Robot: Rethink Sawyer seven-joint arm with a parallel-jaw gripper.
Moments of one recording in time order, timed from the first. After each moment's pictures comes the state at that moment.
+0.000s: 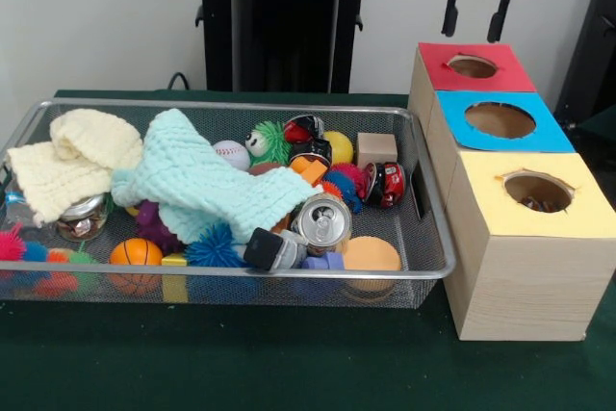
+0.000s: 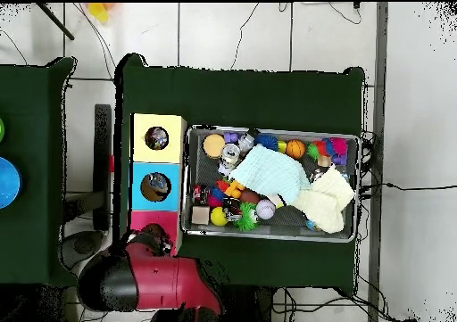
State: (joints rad) arm 0.19 -0.91 -0.12 2.10 0.12 0.32 2.00
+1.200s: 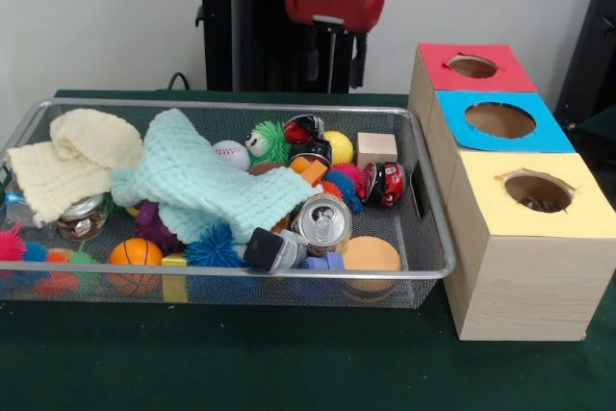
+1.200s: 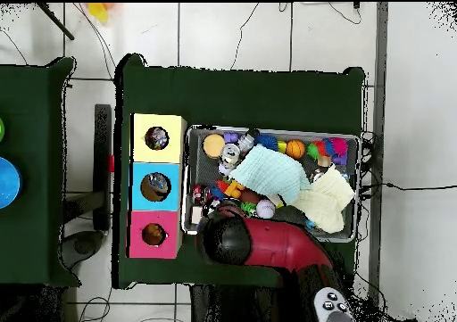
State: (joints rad) arm -0.35 -0.86 0.10 2.02 -0.15 0.35 2.00
